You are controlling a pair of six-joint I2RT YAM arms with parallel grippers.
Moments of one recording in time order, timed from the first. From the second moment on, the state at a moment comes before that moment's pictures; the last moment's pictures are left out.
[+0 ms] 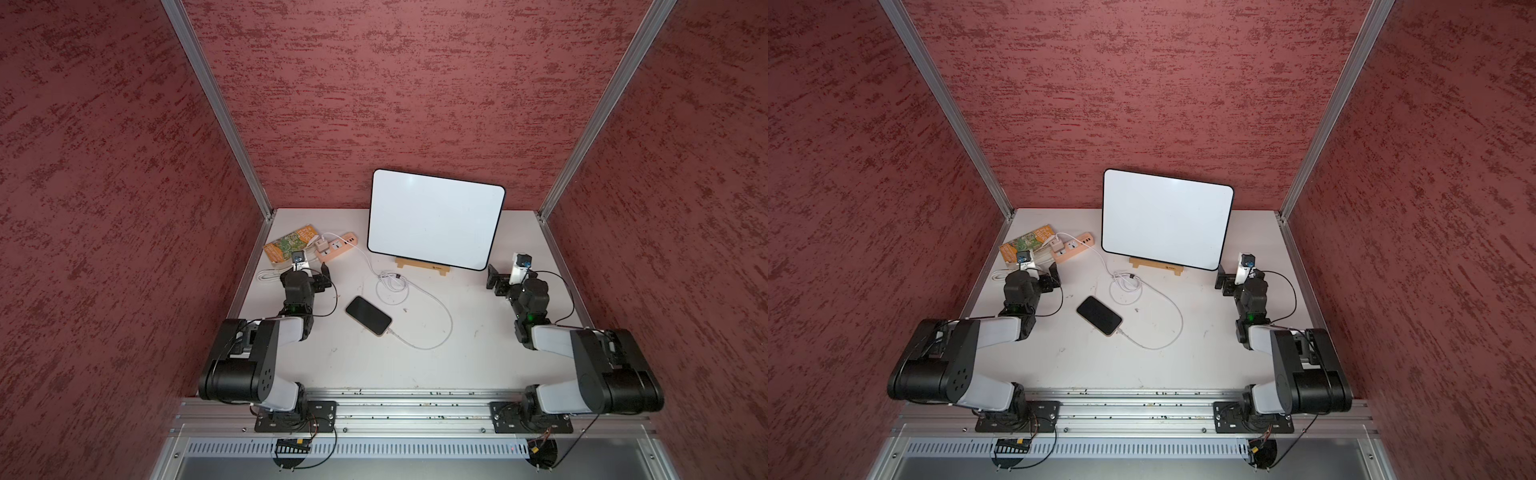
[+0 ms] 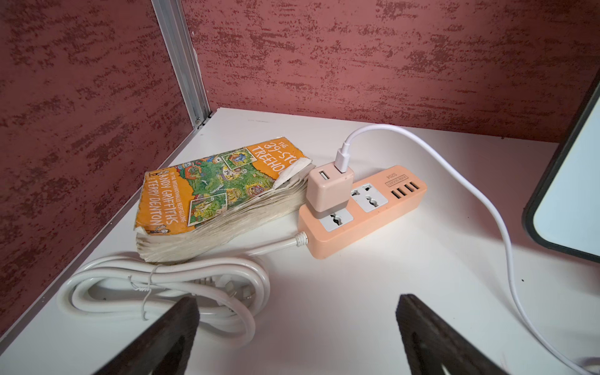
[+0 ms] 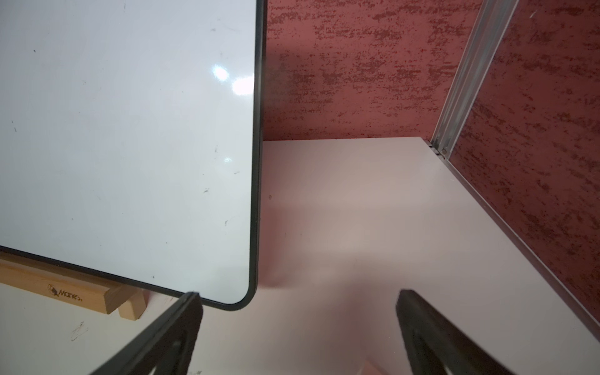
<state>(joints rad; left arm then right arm) -0.02 1.48 0.38 0.81 -0.17 -0.09 0.02 1.44 0.33 0.91 0.01 0.06</state>
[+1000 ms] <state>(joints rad) 0.01 1.54 0.34 0.95 -0.12 -0.09 0.00 1.55 0.39 0.91 -0.07 0.04</state>
